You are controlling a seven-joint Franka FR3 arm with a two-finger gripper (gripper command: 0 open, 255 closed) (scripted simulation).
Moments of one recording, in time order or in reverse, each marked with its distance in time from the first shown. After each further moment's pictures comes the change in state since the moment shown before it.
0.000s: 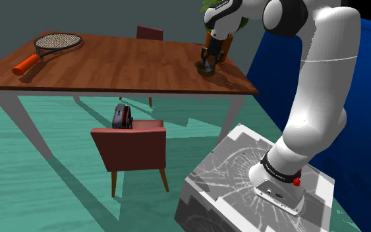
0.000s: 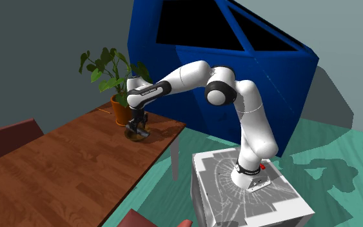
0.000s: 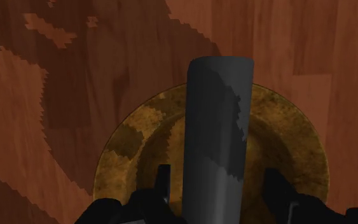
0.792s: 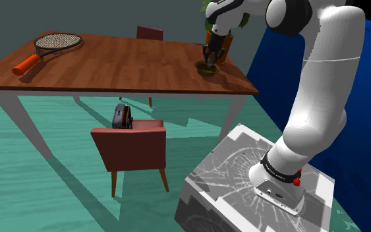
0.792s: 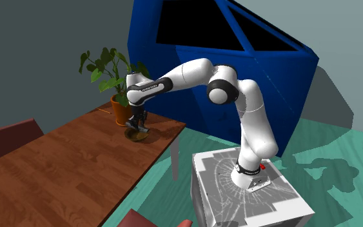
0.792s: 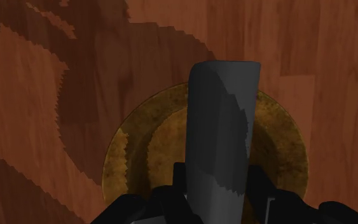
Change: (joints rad) arm 0.004 -0.027 -0.007 0.019 -0.015 -0.046 0.012
